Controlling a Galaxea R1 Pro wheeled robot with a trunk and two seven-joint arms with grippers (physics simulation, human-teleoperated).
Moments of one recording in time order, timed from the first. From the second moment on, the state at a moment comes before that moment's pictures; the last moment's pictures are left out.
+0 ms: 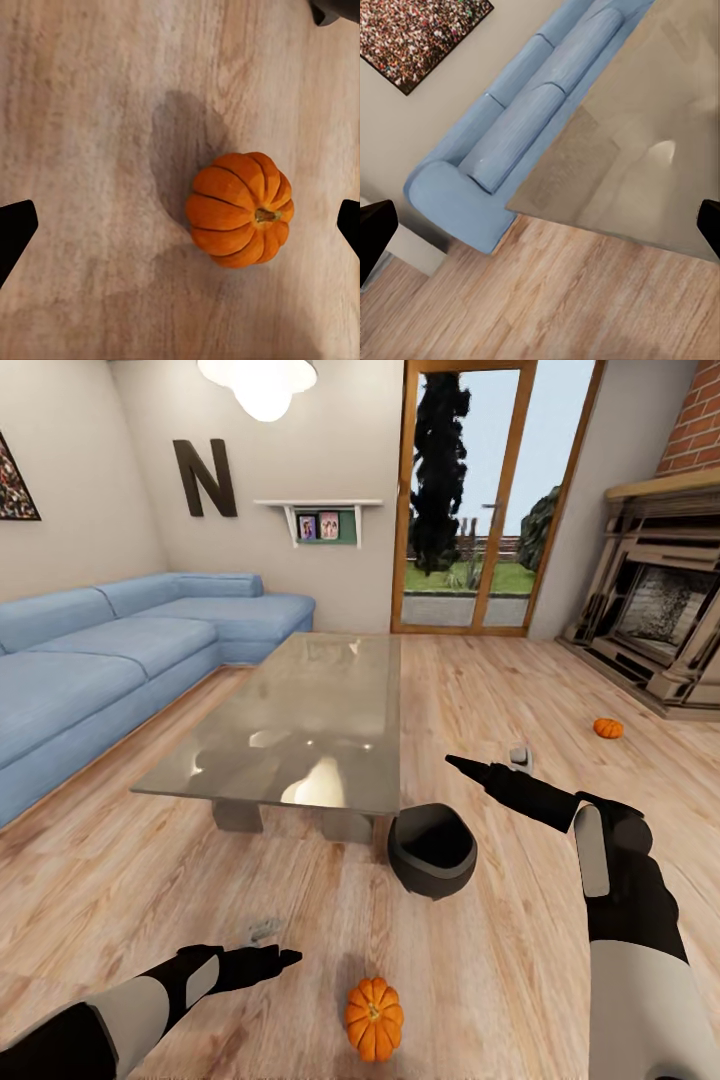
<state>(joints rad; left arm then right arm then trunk) -0.79 0.06 -0.85 -0.02 1.04 0.26 -0.49 -0.72 -0.02 -0.35 -1.35 -0.26 0.97 0.91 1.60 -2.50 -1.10</state>
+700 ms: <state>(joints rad) -0.79 0.05 -0.85 -0.02 1.04 0.26 -0.49 -0.72 -0.02 -0.27 -1.38 -0.25 0.96 0.91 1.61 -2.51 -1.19</state>
